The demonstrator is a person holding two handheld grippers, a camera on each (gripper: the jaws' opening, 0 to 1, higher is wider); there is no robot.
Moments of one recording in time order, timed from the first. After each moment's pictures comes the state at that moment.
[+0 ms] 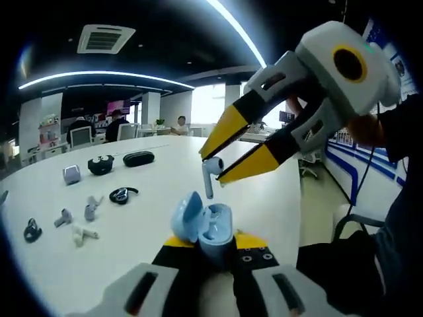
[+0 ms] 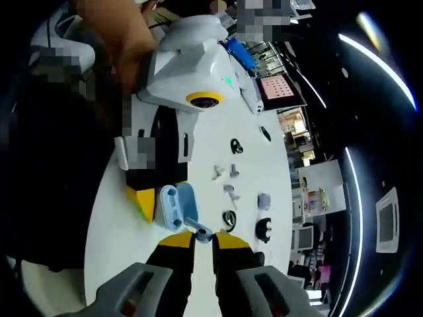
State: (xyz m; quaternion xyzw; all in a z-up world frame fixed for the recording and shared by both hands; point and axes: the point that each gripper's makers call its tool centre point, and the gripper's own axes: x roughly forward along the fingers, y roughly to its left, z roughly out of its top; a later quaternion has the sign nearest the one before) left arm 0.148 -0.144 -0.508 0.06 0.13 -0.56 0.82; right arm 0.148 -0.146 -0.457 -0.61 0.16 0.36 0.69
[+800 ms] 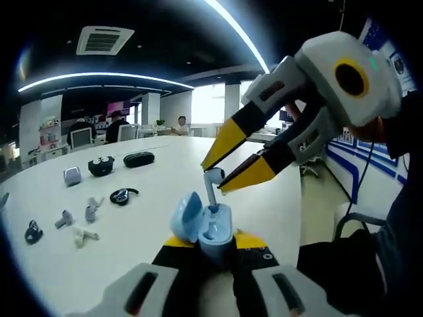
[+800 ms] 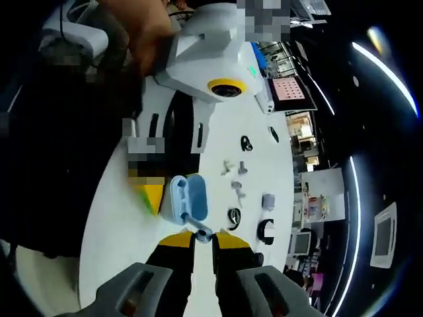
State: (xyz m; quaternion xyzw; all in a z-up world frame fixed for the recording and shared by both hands) left arm 0.149 -0.144 -0.508 0.07 0.13 -0.55 0.82; right arm 0.149 -0.149 -0.469 -0.64 0.16 0.37 0.66
